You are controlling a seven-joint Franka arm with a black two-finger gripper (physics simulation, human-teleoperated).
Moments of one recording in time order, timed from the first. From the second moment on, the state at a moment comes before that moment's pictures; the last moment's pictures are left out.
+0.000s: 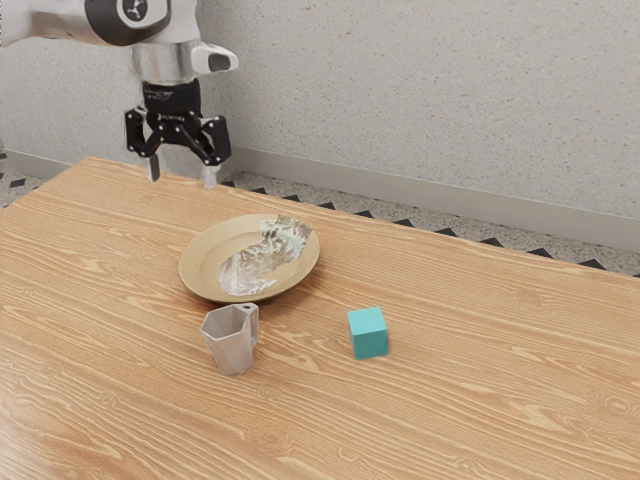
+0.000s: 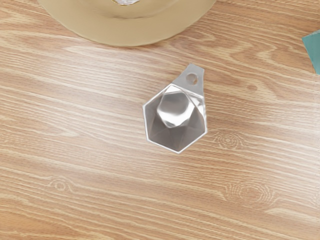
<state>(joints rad) 0.07 0.06 -0.12 -1.49 0.03 1.39 -0.26</state>
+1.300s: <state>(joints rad) -0.47 0.63 0.24 -1.17 -0.15 1.69 -1.06</state>
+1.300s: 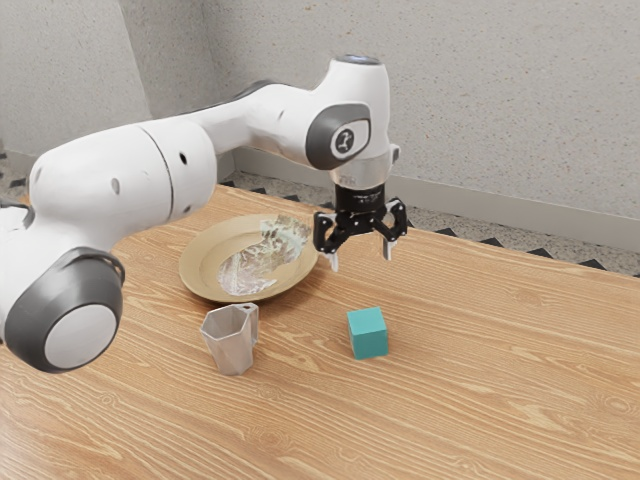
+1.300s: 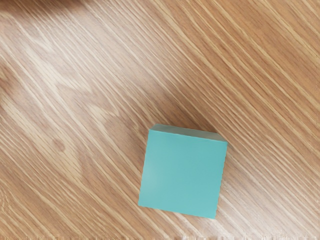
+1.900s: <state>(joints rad) -0.41 0.68 0.17 -1.25 -0.15 1.86 -1.06</state>
